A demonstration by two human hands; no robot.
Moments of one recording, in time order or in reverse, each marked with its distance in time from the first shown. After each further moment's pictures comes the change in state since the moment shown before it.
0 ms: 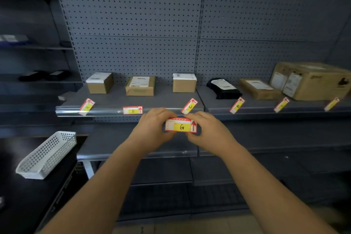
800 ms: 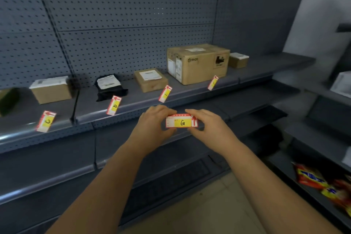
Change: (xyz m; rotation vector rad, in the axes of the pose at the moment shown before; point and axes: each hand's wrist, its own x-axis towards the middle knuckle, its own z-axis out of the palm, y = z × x) left_hand 0.186 0.319 0.302 -0.163 -0.145 0.210; right_hand -0.203 0.359 -0.218 0.073 0.173 0.355
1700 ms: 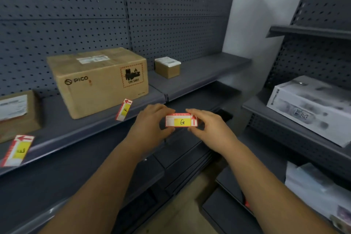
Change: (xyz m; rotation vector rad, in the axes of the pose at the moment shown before) left_hand 0.331 0.107 0.278 -0.138 -0.099 0.172; right_hand 0.105 0.346 -0.193 -0.109 0.098 0.255
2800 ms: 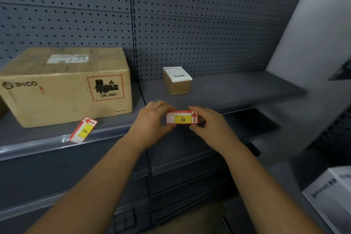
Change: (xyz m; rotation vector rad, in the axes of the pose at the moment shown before) left_hand 0.198 -0.039 0.110 0.159 0.165 -0.235; right_hand 0.228 0.159 -0.036 0.119 -0.163 -0.226
